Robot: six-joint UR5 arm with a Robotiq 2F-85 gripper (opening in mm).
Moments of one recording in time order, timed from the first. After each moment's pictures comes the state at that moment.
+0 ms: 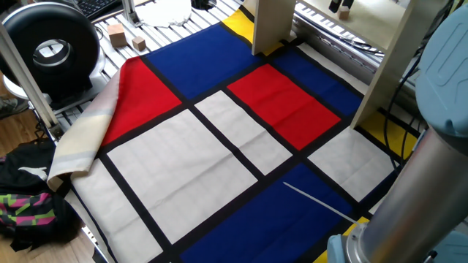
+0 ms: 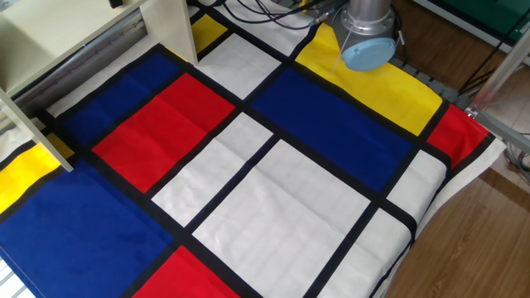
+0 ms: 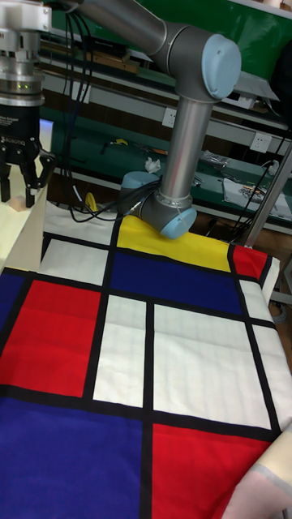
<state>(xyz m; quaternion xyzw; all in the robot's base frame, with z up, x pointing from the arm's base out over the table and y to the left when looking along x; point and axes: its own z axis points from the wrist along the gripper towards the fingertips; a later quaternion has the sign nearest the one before) 0.486 -0.241 0.270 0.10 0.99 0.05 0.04</state>
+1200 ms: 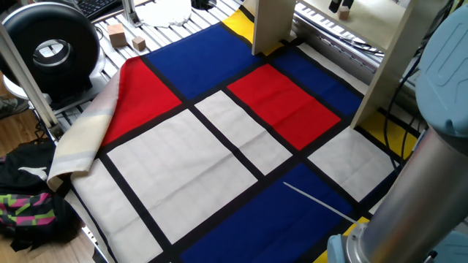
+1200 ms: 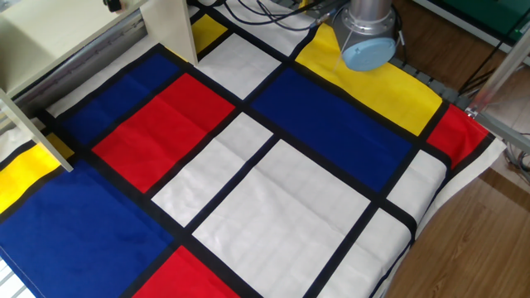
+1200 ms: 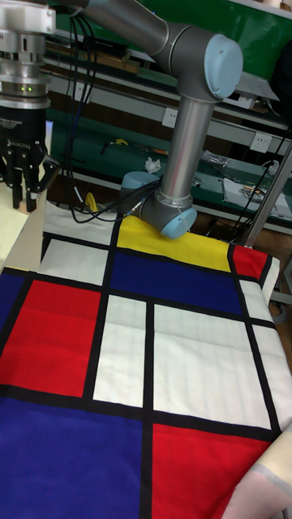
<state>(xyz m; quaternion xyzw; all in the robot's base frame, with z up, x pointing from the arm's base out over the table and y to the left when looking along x) 0.495 -0.229 0.274 0.15 0.99 0.06 0.04</state>
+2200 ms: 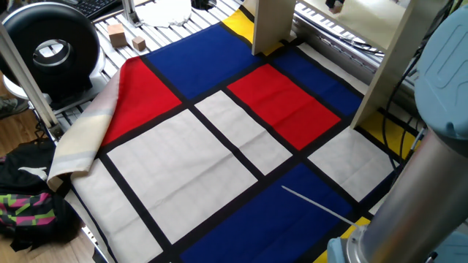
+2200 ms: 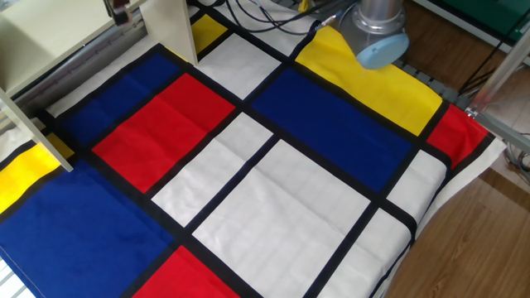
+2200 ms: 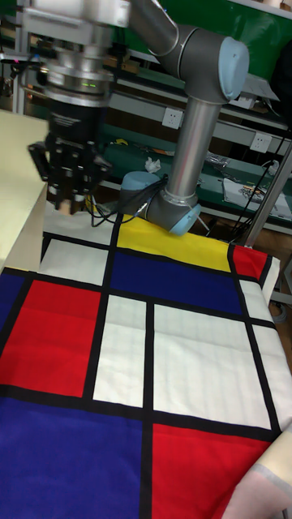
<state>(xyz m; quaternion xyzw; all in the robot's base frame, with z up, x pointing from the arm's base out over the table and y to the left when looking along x) 0.535 -0.136 0.307 0.13 0.99 0.03 0.04</state>
